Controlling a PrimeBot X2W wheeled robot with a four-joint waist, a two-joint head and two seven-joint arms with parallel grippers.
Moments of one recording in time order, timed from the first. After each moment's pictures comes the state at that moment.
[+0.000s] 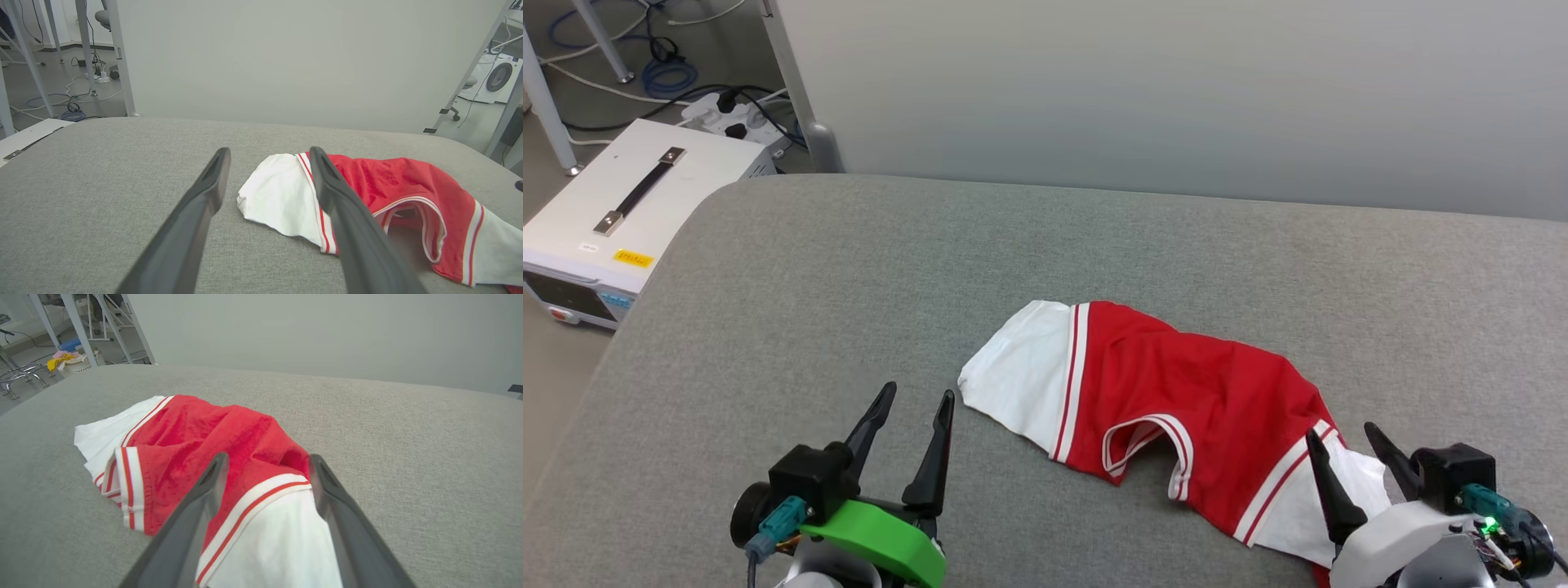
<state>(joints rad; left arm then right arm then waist) -0.04 0.21 -0.29 0.15 -0.38 -0.08 -0.26 0.06 -0.09 0.03 0.09 0.17 0.13 -0.02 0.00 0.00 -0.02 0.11</state>
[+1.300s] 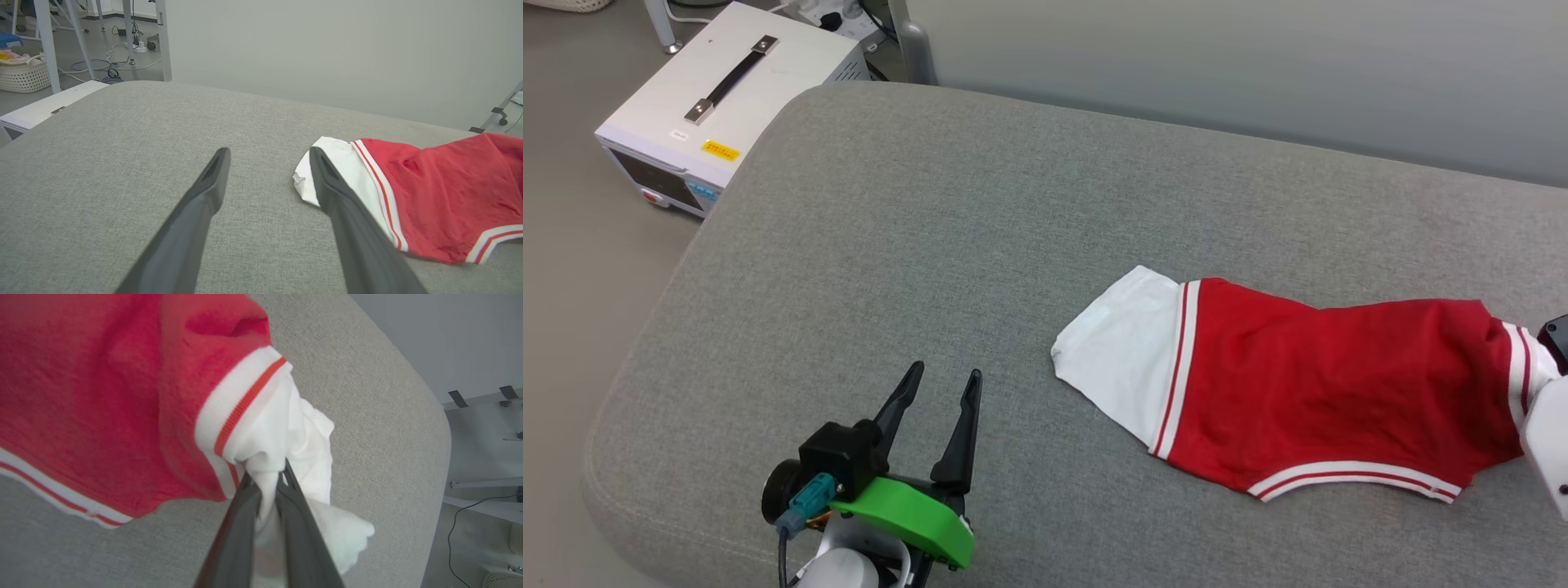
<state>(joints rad) -0.10 0.11 -0.25 0.21 -0.31 -0.13 -0.26 -0.18 -0.63 0.15 0.13 0.21 0.13 0.63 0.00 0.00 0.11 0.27</state>
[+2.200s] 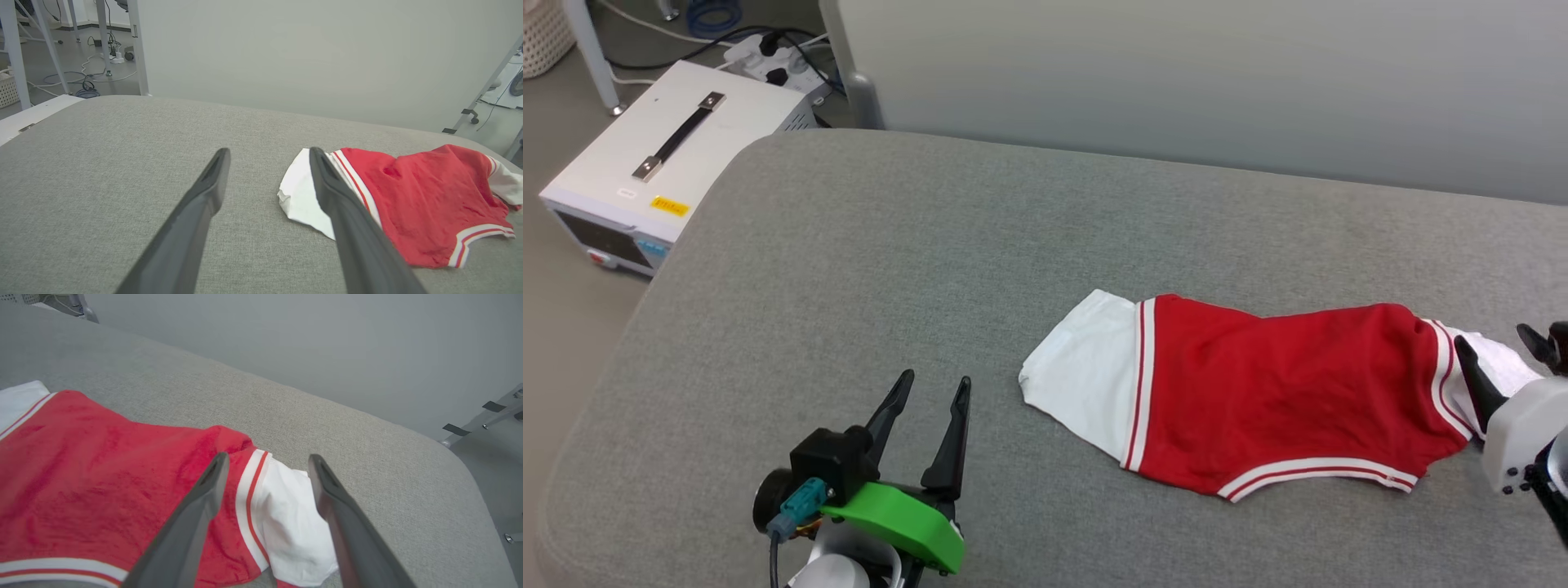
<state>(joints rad) -0.09 0.12 -0.24 0.23 -0.32 -0.13 -0.26 -0.26 -0.49 0.12 0.39 0.30 0.13 0.07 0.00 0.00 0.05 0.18</state>
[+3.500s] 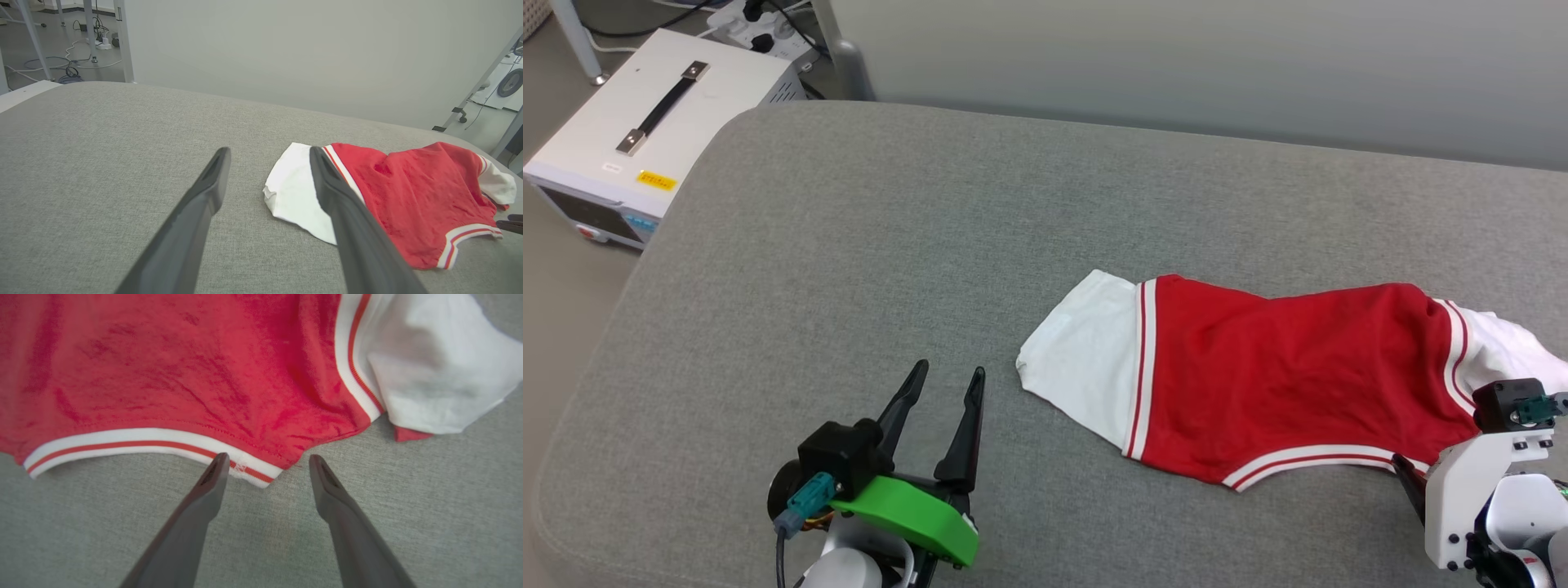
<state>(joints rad) -0.09 0.11 -0.26 0.20 -0.35 -0.13 -0.26 -0.06 -0.28 -0.03 0.12 0.28 0.13 0.56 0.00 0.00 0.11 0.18</state>
